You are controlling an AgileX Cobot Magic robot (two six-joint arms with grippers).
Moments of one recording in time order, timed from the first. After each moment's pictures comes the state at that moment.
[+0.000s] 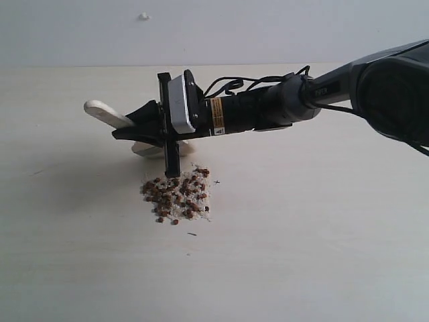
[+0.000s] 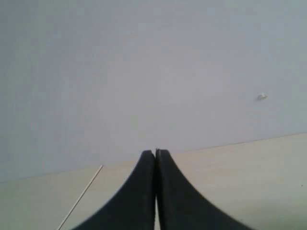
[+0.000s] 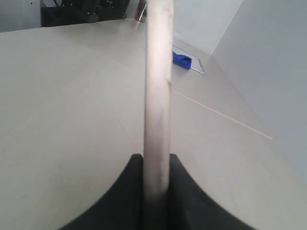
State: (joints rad) left arm -0.17 0.01 -0.03 -1.41 -0.11 1.64; right arm 0.48 2.49 -1.61 -1.32 -1.22 0.34
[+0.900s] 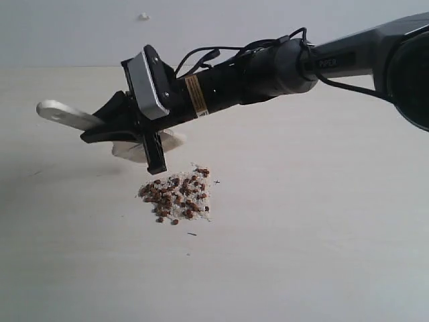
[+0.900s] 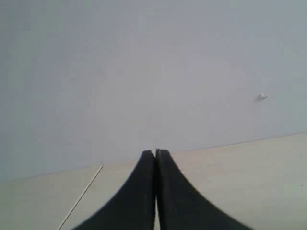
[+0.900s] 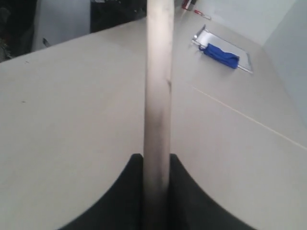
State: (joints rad) left arm -0.17 0.01 -0.03 -1.41 -0.11 1.64; right arm 0.56 2.32 -1.61 -1.54 -1.12 0.59
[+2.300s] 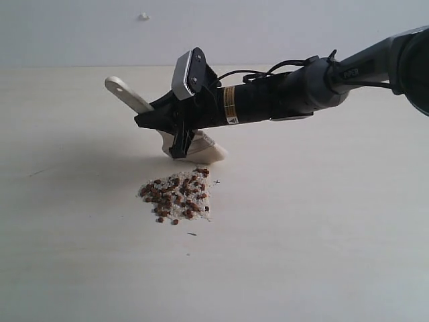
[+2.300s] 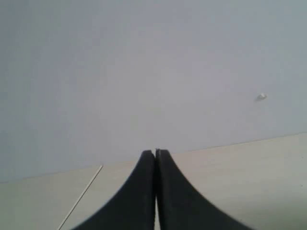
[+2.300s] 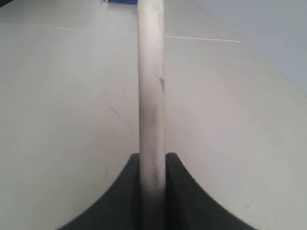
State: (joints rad) left arm -0.17 0.01 -0.03 -1.41 -0.11 1.64; right arm 0.45 2.37 -1.47 -1.32 -0.96 0.71
